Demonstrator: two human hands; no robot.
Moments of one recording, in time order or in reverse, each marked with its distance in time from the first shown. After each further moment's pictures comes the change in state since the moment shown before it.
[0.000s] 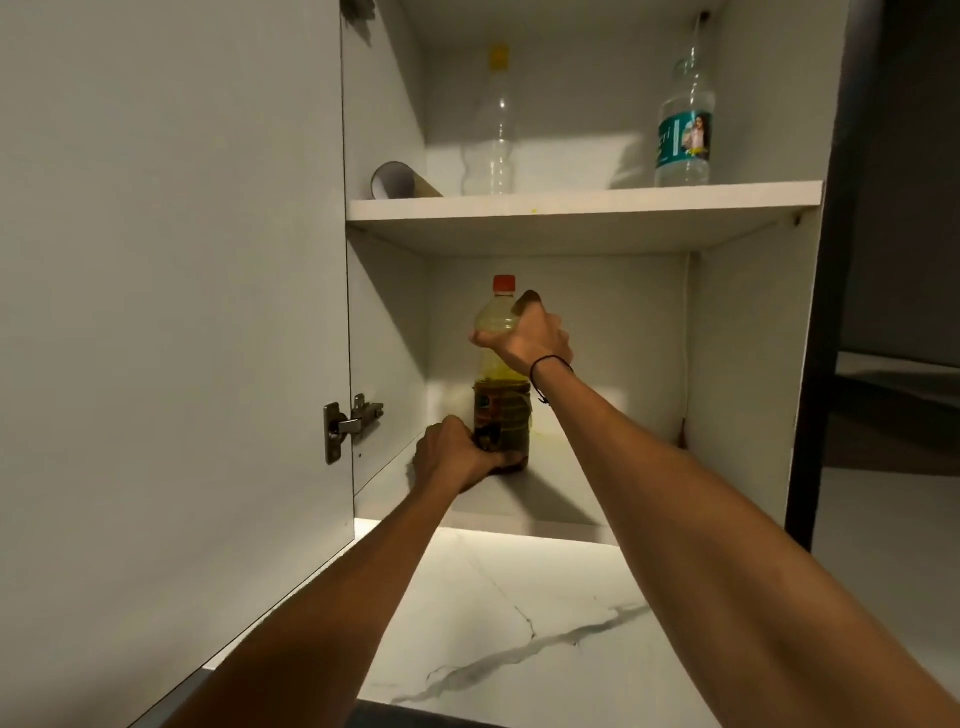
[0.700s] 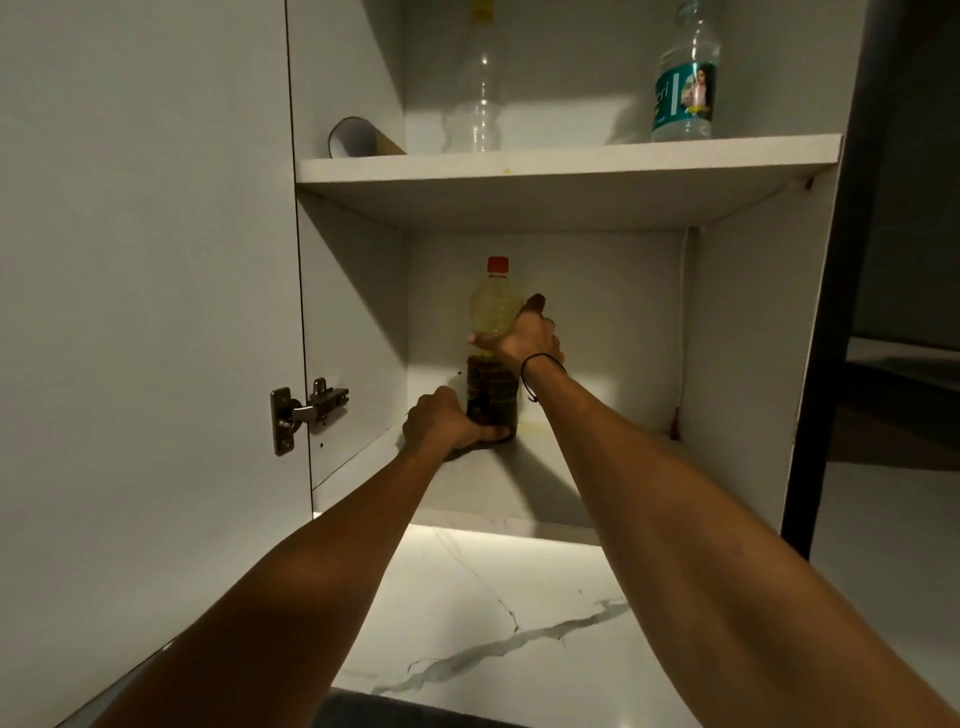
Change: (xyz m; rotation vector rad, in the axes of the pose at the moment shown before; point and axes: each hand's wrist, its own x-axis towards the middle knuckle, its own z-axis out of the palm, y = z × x) left_hand 0.055 0.011 0.027 0.096 -0.003 0.001; right_hand 0.030 0.046 0.023 0.081 -0.077 0.091
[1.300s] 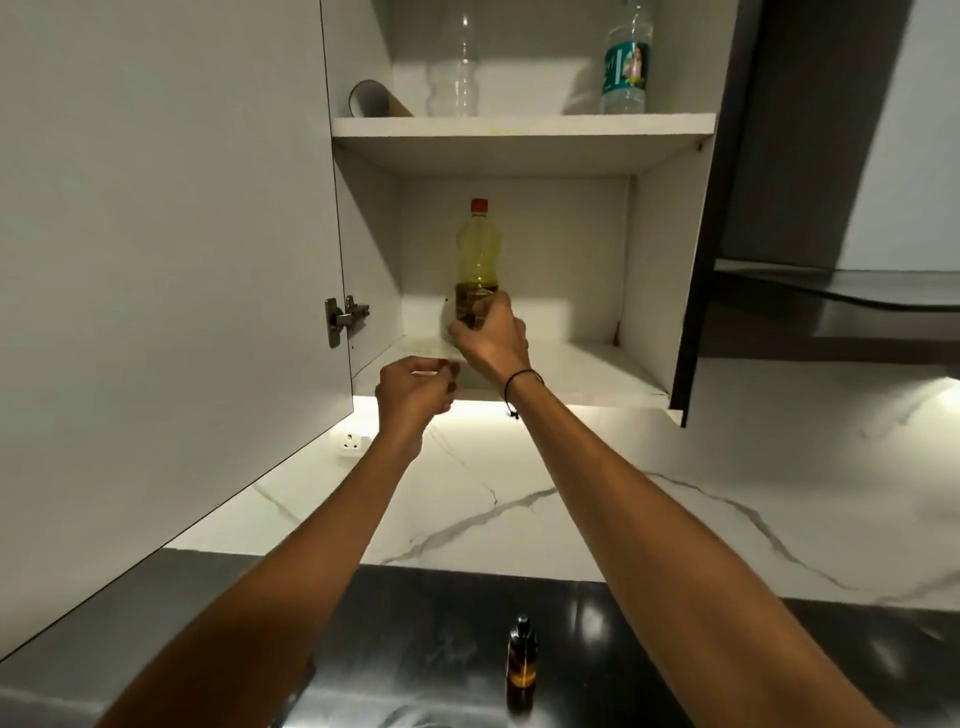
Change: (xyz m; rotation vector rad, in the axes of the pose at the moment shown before) left_hand -0.202 -0.033 -0.061 -0.873 0.072 -0.103; right_hand -0.222 -0.029 -0.024 0.185 0.022 -0.010
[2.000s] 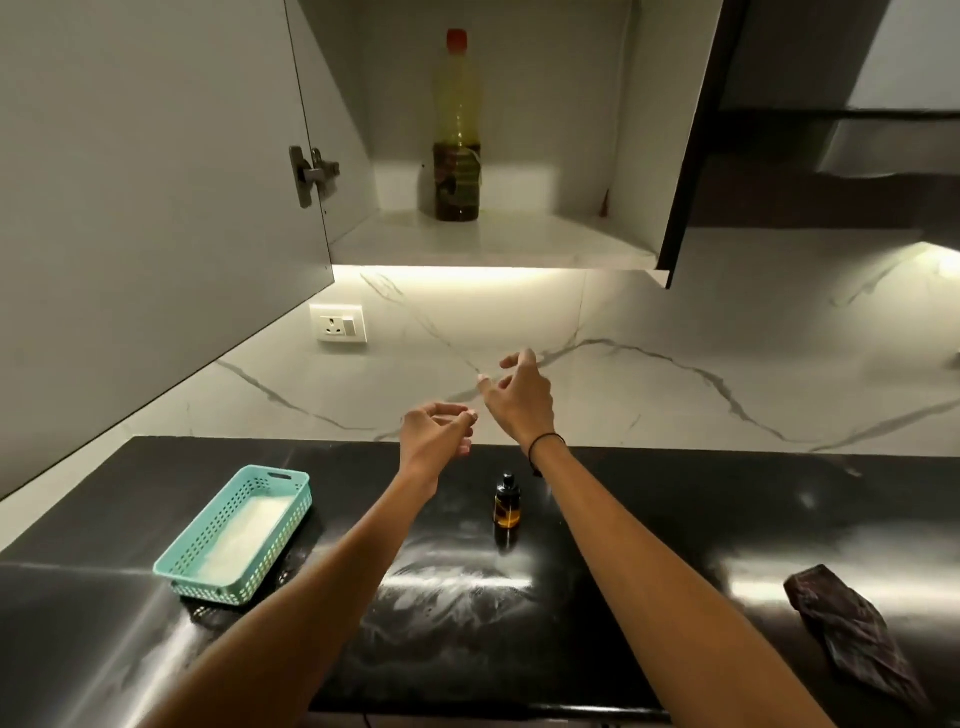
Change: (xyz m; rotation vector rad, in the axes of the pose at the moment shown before) left_hand -0.122 -0.176 -0.009 0.032 -0.207 -0.279; right_hand -0.166 0.160 0.015 -0.166 -0.009 0.253
